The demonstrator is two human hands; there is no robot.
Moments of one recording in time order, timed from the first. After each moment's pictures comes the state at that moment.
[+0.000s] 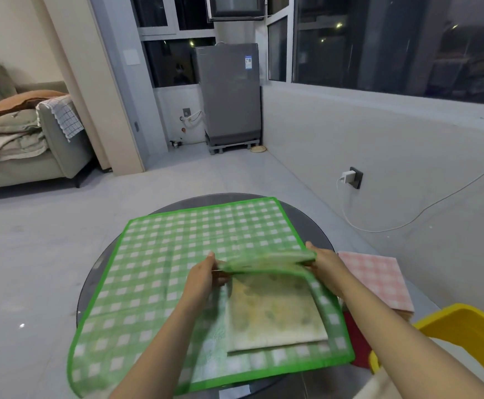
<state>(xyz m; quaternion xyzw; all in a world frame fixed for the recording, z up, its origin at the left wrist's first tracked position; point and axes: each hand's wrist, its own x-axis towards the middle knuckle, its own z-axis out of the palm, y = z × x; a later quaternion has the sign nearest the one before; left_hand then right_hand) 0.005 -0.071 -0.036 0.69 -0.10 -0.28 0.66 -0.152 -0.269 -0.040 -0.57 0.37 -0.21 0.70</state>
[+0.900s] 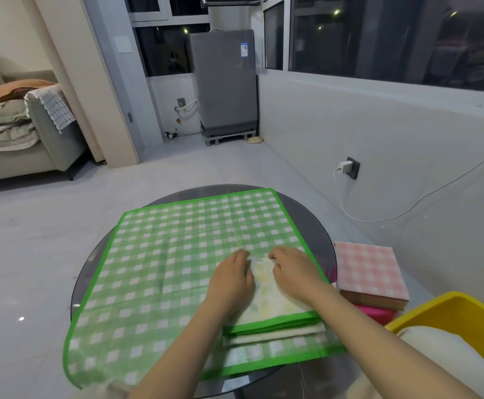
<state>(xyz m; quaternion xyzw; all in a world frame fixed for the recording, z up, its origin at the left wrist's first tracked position) -0.037 -0.093 -0.049 0.85 -0.47 -0.02 0.22 -0.139 -0.217 -0.042 -0.95 0.26 -0.10 0.16</state>
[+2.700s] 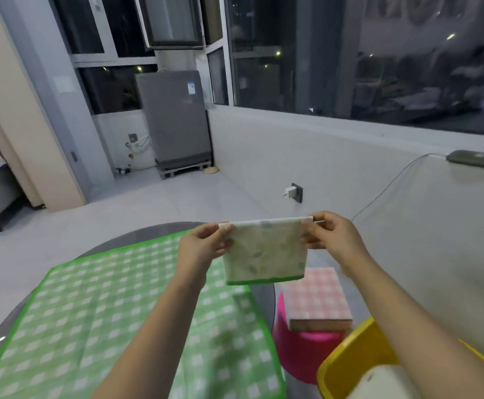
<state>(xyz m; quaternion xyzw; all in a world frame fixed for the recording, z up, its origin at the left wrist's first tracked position) -0.078 -0.189 0.077 0.62 -0.29 -0.26 0.68 -0.266 -0.333 0.071 -0.65 0.33 -0.41 0.55</state>
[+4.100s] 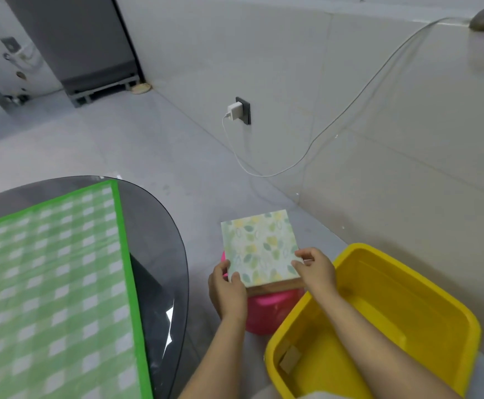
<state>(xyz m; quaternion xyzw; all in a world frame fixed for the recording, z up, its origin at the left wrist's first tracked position) -0.175 -0.362 -0.214 0.81 -0.13 -0.24 0.51 -0.312 -0.455 -0.214 -0.60 0.61 -0.29 0.44</state>
